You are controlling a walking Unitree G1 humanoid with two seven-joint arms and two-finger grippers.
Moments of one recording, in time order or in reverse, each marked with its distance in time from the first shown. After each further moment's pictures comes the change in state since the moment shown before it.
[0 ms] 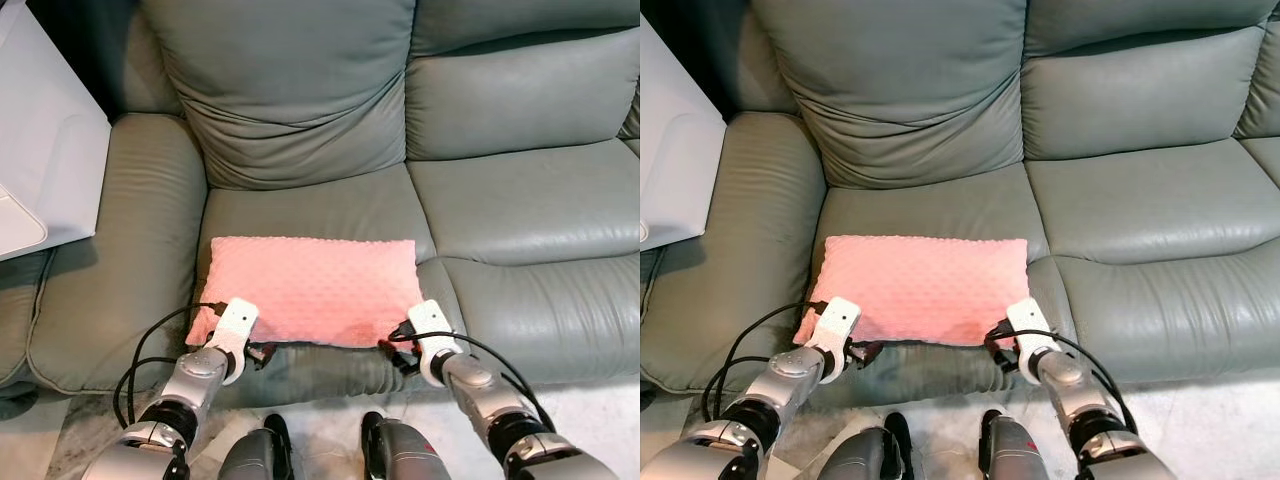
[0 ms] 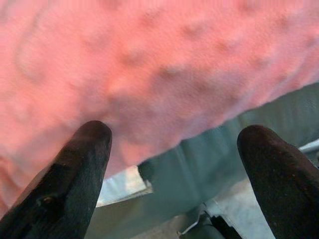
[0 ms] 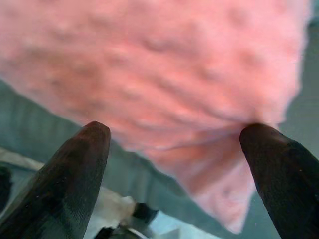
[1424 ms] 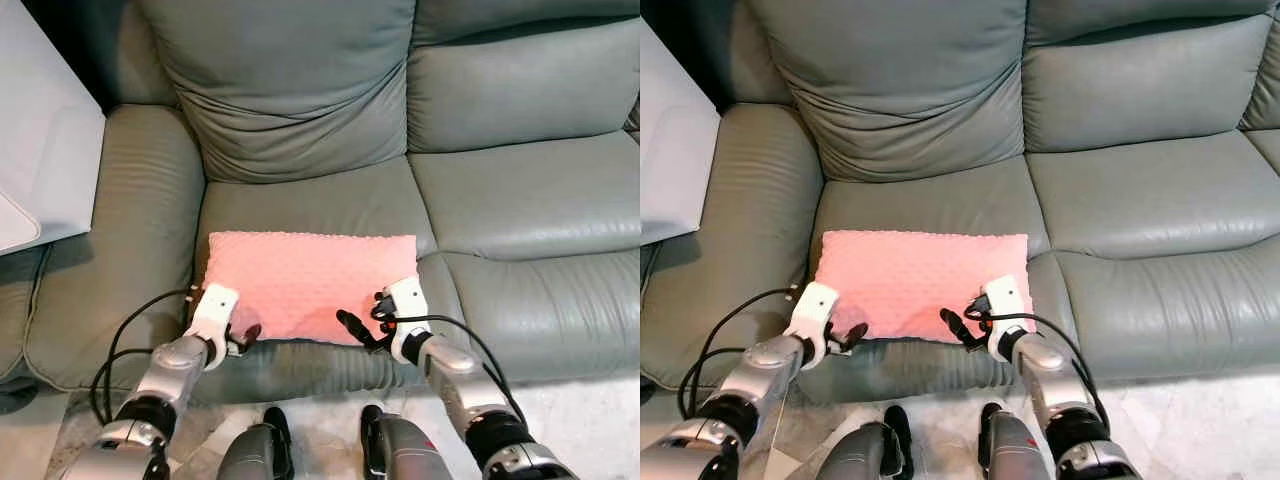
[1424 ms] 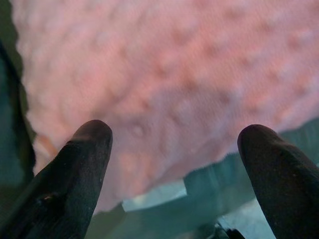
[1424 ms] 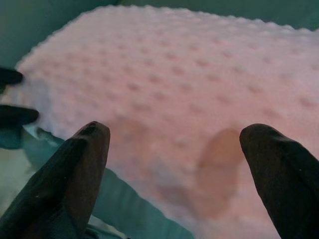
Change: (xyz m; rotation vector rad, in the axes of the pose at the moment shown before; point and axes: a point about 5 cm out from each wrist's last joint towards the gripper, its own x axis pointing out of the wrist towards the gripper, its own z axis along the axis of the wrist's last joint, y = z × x) left arm -0.012 0.029 0.006 -0.028 -0.074 0.016; right arm 0.000 0.040 0.051 0.156 -0.284 0.286
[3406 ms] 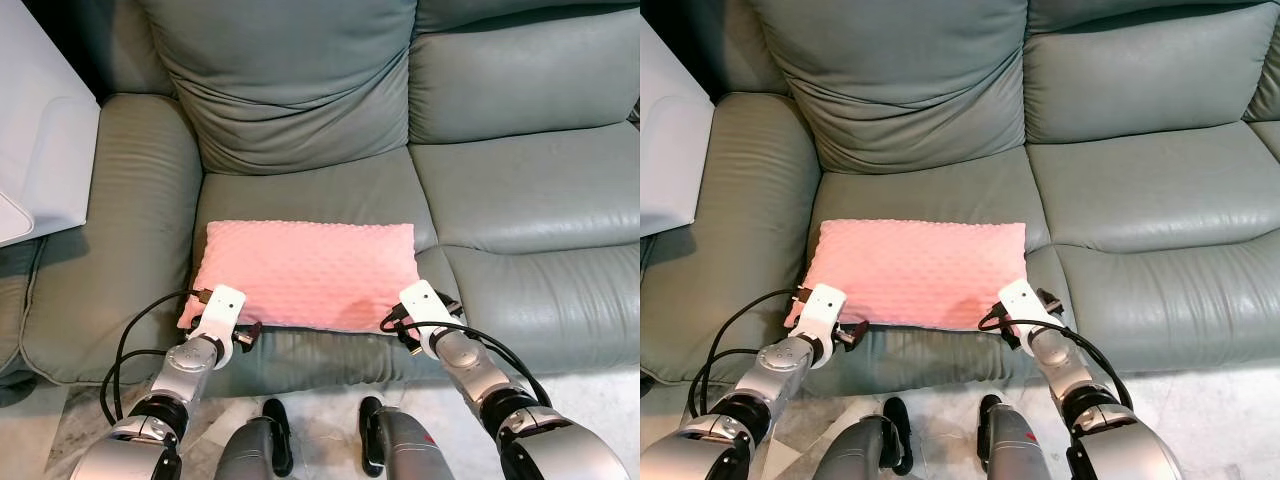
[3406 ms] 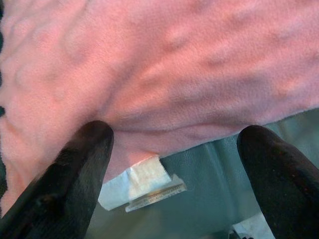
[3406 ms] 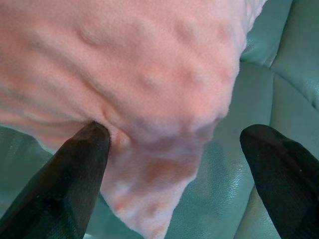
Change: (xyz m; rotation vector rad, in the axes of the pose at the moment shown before) left arm 0.007 -0.008 0.003 0.043 -0.020 0.110; right arm -0.012 -0.050 -0.013 -0.457 0.273 -0.449
